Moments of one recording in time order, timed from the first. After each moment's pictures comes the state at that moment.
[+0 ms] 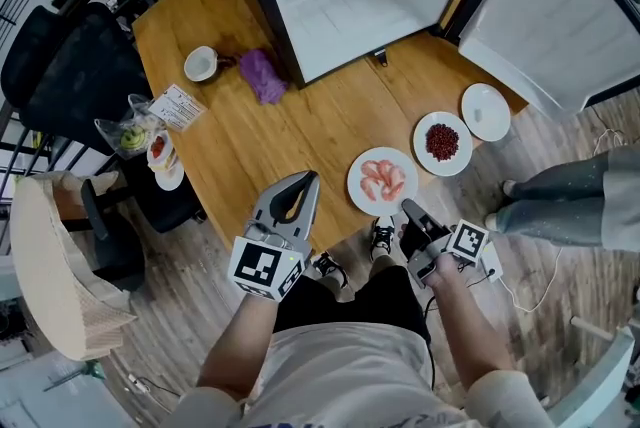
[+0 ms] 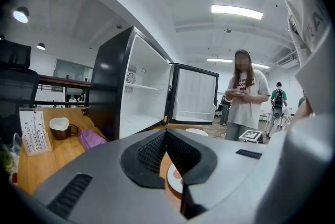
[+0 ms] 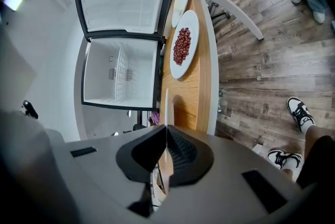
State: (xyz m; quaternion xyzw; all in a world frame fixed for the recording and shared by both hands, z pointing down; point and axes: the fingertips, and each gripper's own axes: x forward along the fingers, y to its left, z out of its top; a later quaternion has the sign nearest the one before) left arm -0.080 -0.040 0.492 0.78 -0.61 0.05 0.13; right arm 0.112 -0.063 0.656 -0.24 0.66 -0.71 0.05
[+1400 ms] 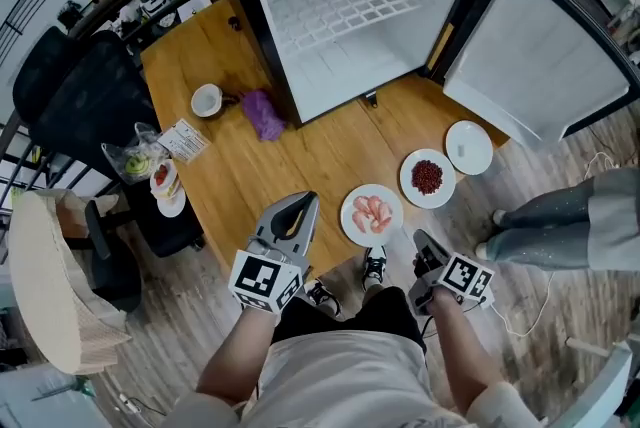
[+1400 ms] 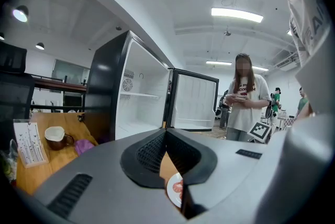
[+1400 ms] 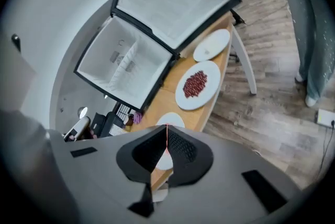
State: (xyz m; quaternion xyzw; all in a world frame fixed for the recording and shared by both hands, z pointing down) left arm -0.075 -0.060 0.462 0.79 -0.60 0.04 0.12; right arm 0.159 -0.078 0.623 -0.37 0.74 -0.57 -0.07
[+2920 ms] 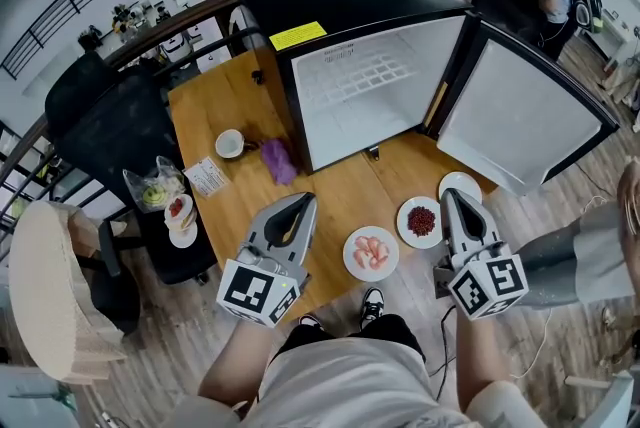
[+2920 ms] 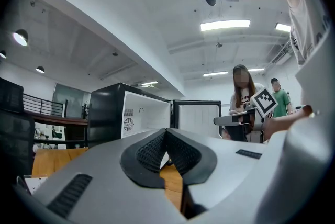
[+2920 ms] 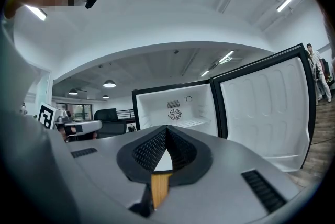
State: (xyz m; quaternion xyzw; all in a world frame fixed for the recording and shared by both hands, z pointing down) left arm -0.084 -0.078 0.317 0.78 -0.63 -0.01 0.01; right arm 0.111 -0.169 0.329 -0.36 0.93 -0.11 0.00
